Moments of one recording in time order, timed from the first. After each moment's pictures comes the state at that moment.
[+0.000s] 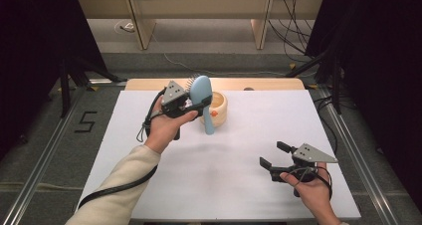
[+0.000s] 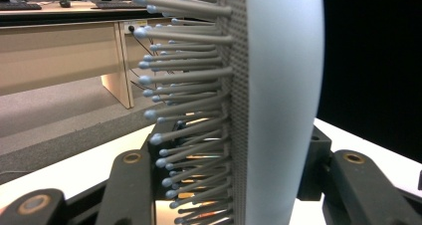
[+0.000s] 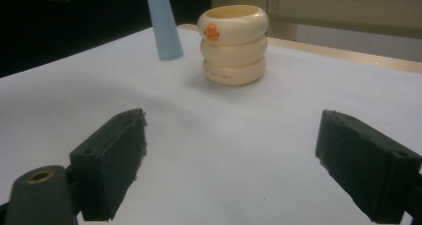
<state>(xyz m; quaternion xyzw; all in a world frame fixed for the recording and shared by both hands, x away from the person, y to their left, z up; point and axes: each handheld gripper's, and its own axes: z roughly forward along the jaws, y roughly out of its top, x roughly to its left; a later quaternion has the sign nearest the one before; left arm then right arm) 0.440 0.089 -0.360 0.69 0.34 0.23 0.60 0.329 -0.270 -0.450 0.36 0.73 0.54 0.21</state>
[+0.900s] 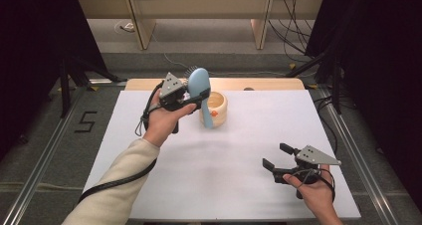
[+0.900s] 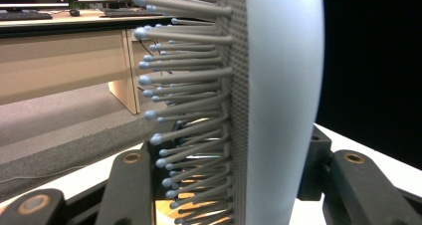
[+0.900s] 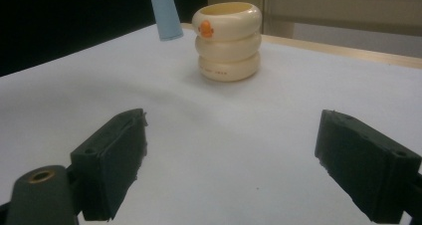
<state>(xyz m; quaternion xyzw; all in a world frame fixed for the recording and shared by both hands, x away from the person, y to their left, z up) 0.450 0.092 -0.347 0.68 0.34 0.24 0.60 0.325 -0.277 -0.453 0.36 0.73 0.54 0.21</state>
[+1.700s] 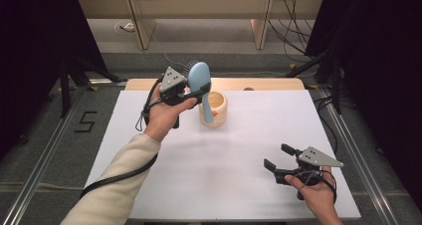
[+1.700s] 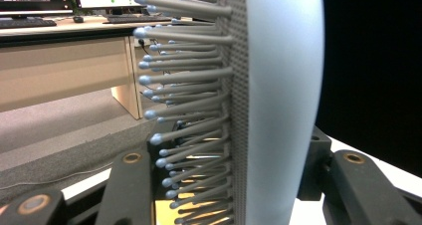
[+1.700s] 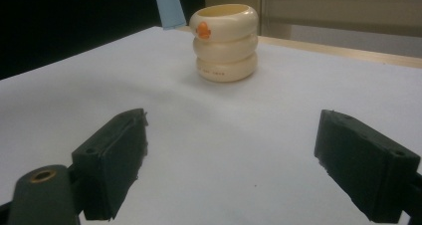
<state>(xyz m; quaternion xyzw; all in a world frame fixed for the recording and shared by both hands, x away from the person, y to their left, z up) 0.457 0.091 -0.336 0.68 0.34 0.24 0.60 0.322 -0.280 -0.454 0.37 0.72 0.54 0.21</state>
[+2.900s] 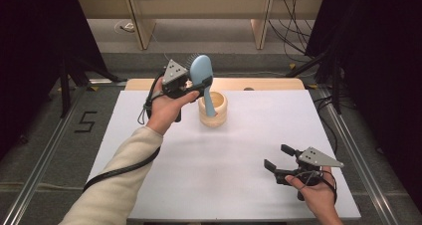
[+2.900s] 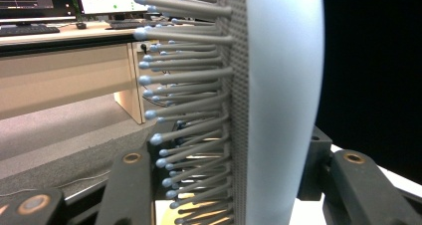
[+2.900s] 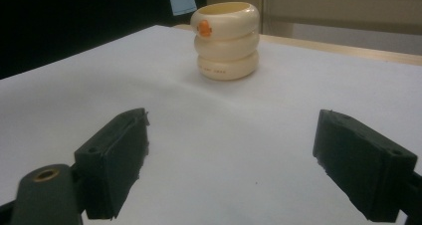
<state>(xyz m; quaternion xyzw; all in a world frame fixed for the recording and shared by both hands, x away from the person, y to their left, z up) 0.469 0.085 -0.324 0.68 0.34 0.25 0.60 0.322 -0.281 -0.455 0.37 0.73 0.54 0.21</state>
